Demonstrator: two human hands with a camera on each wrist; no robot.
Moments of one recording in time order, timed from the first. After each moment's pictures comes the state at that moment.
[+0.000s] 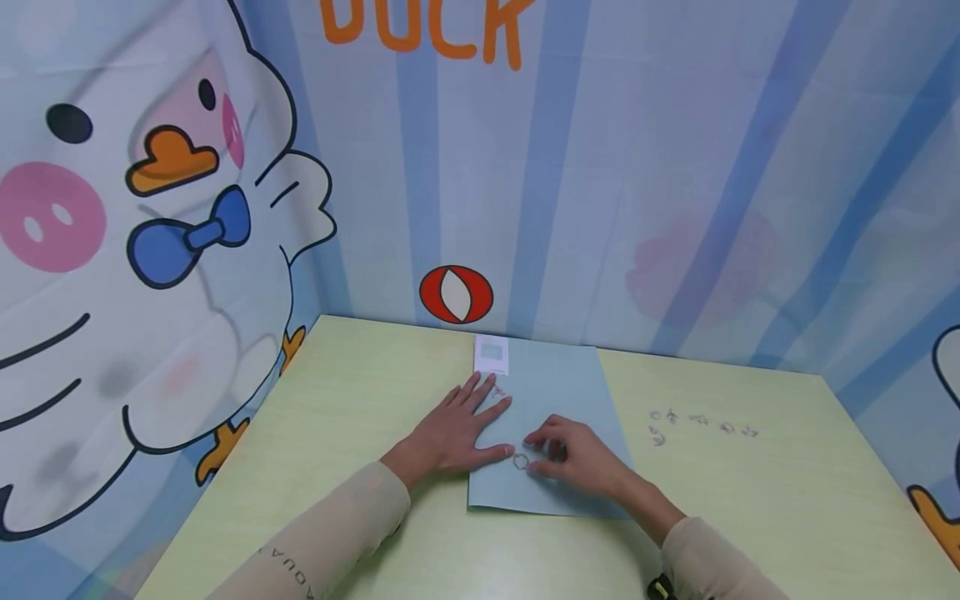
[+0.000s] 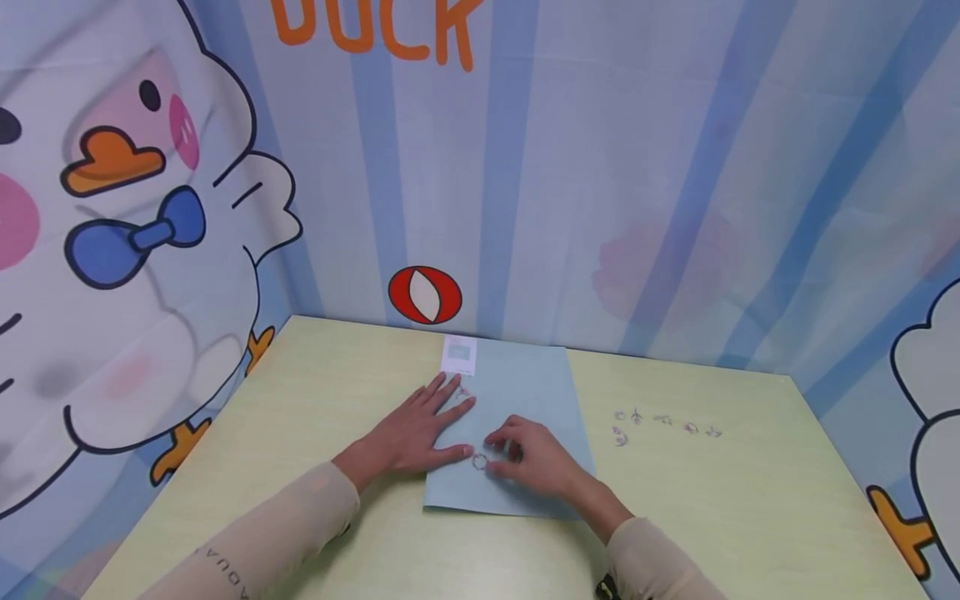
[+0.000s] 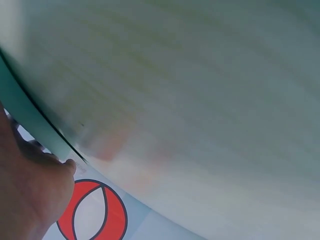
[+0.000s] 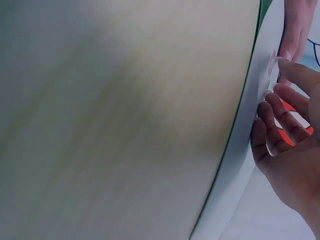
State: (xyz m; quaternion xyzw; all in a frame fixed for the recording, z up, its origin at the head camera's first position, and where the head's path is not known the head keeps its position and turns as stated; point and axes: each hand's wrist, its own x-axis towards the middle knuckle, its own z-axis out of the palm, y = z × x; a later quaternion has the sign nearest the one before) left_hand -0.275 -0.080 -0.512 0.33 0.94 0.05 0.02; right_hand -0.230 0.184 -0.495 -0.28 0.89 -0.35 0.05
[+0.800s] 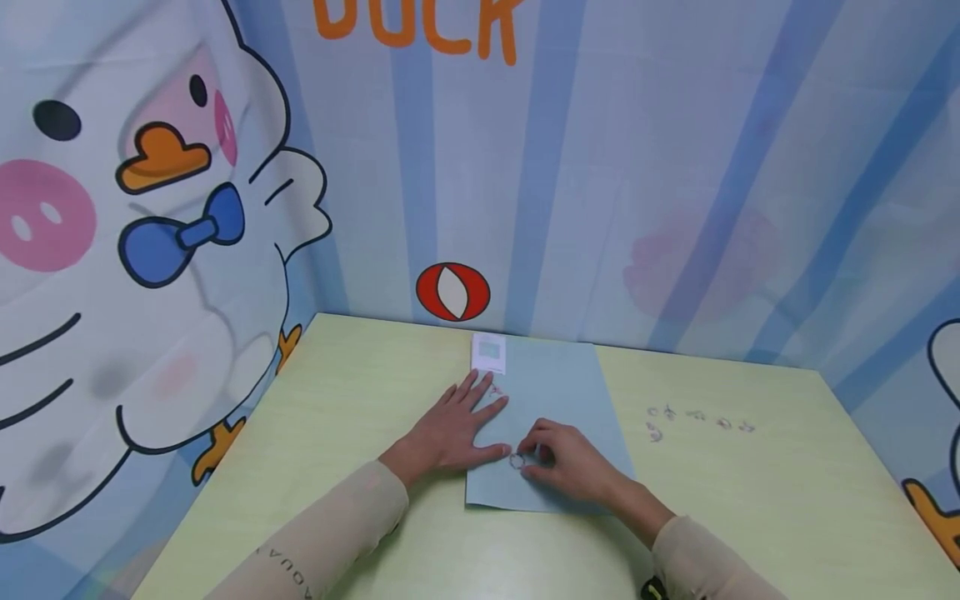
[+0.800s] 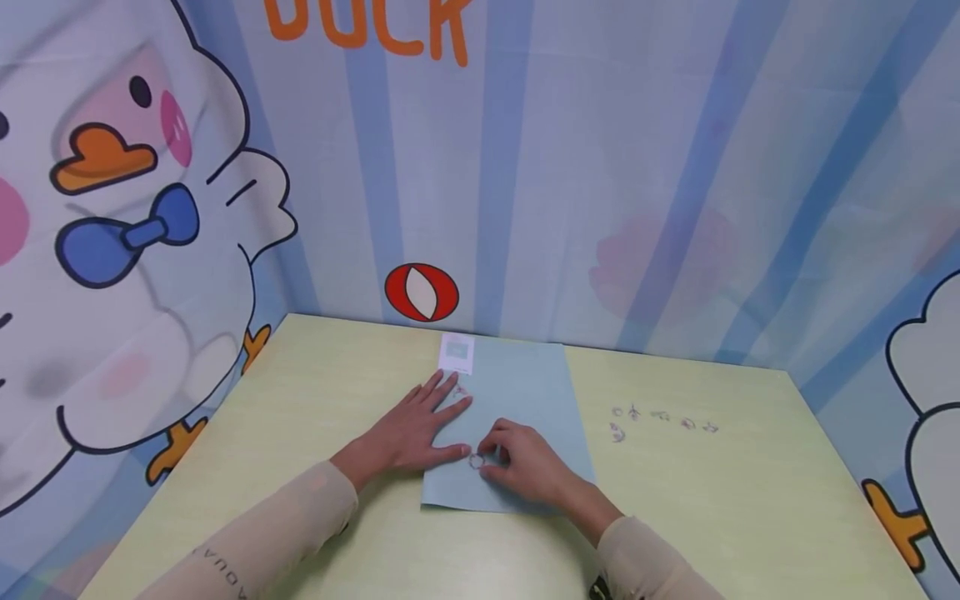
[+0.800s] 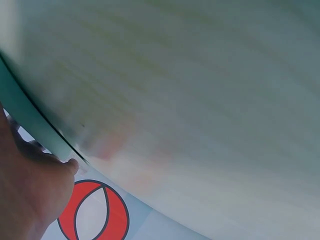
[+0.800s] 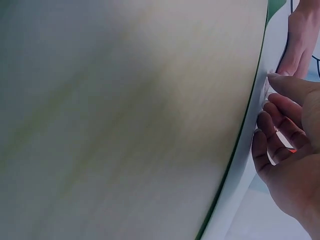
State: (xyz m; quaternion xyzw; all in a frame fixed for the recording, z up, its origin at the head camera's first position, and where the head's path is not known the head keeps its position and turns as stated) left_hand -0.274 -0.078 -0.511 0.33 0.94 0.05 0.02; right_hand -0.225 0.171 -0.499 -0.30 0.91 -0.29 0.04
